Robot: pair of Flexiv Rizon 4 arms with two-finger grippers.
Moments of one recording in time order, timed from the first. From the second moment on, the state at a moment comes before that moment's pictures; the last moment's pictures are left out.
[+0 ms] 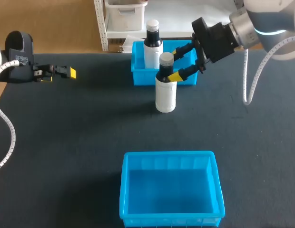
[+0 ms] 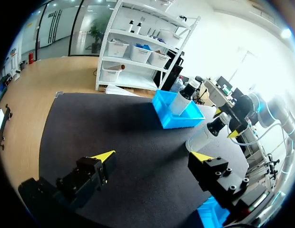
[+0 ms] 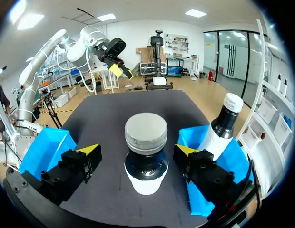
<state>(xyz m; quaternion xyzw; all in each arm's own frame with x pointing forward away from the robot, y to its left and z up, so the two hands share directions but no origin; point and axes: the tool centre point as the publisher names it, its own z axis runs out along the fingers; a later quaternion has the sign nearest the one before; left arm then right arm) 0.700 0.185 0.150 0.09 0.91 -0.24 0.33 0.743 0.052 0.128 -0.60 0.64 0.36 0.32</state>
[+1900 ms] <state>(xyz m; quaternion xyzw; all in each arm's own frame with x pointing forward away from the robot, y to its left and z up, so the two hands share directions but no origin) 0.700 0.185 0.150 0.09 0.91 -0.24 0.33 0.750 0.072 0.119 -0.61 0.62 0.38 0.31</state>
